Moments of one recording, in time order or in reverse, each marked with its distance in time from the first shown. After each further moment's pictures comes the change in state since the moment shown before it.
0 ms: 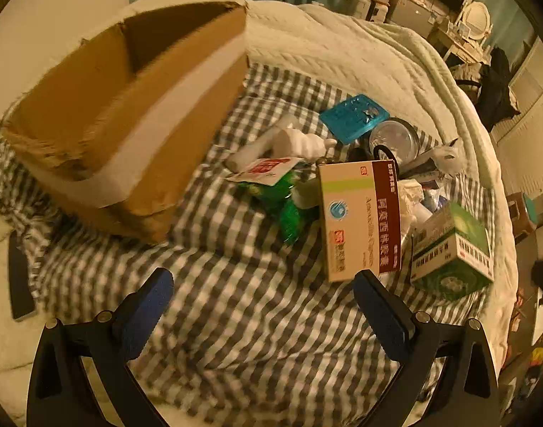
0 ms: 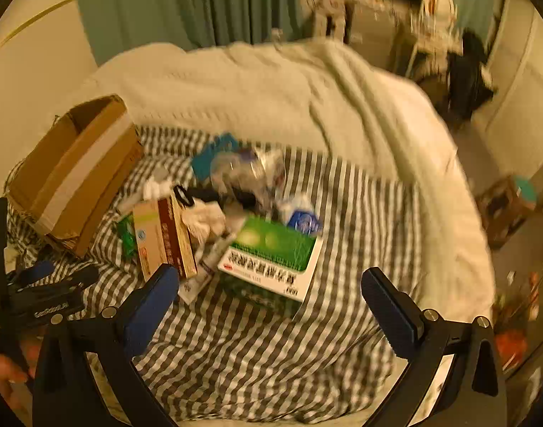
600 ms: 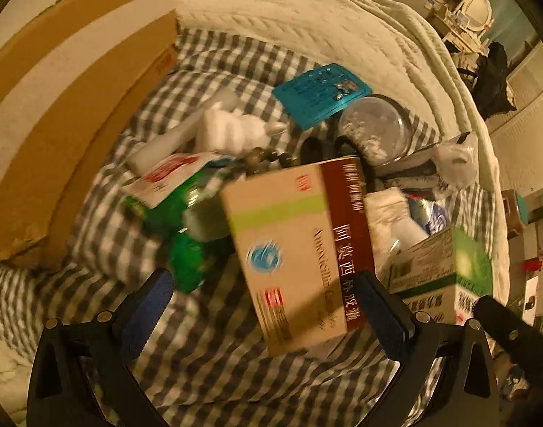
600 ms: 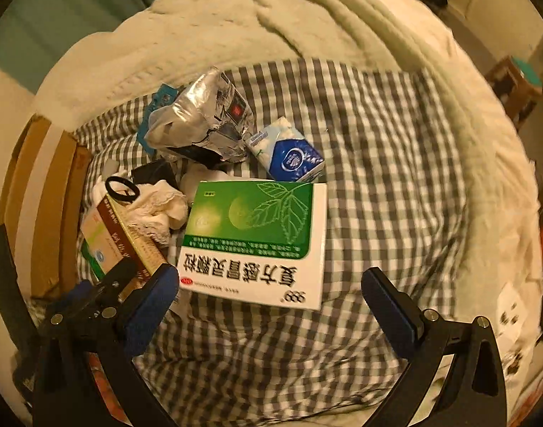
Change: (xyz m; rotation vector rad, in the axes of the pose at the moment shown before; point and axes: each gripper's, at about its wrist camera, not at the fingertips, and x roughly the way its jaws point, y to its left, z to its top) left arm 0.071 -0.060 0.030 -0.013 0.077 -0.044; right arm 0.092 -0.030 0.006 0.312 0.256 0.025
